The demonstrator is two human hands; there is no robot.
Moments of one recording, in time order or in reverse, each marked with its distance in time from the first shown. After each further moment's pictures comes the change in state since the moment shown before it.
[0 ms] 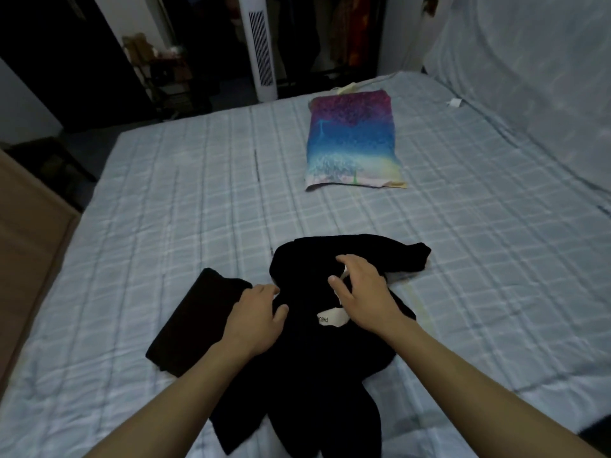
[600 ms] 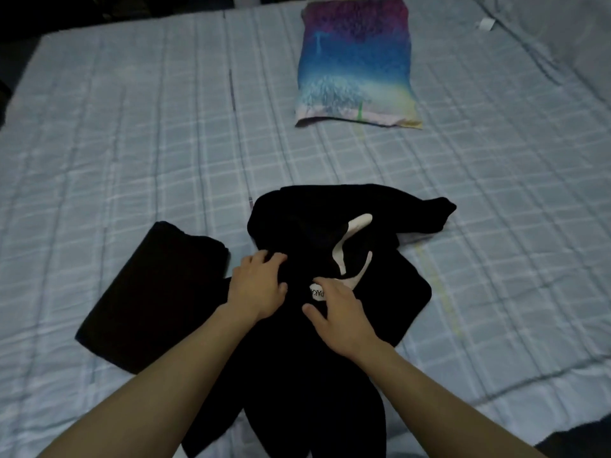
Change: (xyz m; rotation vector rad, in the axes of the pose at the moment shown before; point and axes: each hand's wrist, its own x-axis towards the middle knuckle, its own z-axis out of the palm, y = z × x) left_hand 0.115 -0.058 0.138 0.179 -0.163 -0.009; right_hand 0.011 0.091 0.165 0.027 -0.213 0.140
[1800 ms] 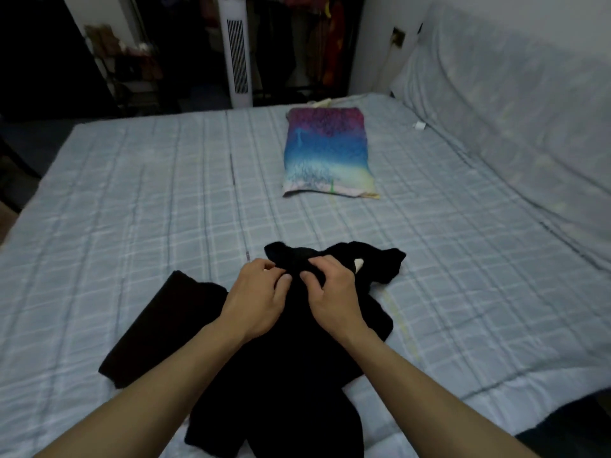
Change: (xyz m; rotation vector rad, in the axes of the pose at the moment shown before) left_hand -0.112 0.042 -0.130 -0.287 0.335 0.243; right_hand -0.057 -0.131 -0.111 0.268 0.528 -0.218
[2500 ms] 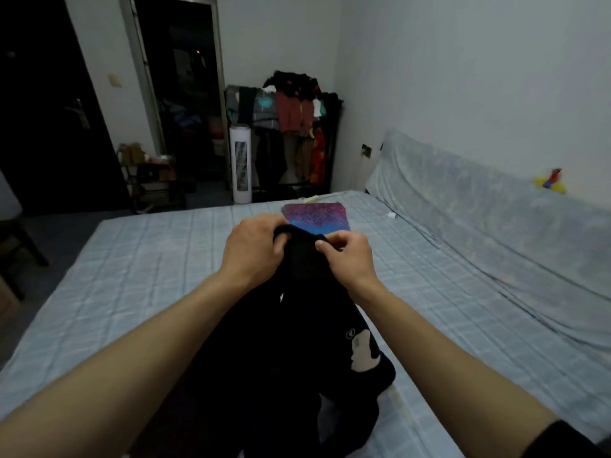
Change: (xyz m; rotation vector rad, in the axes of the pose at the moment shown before) left_hand 0.004 0.111 -0.229 0.008 0.484 0.314; right_hand 0.059 -0.187 -0.111 0.135 0.191 0.035
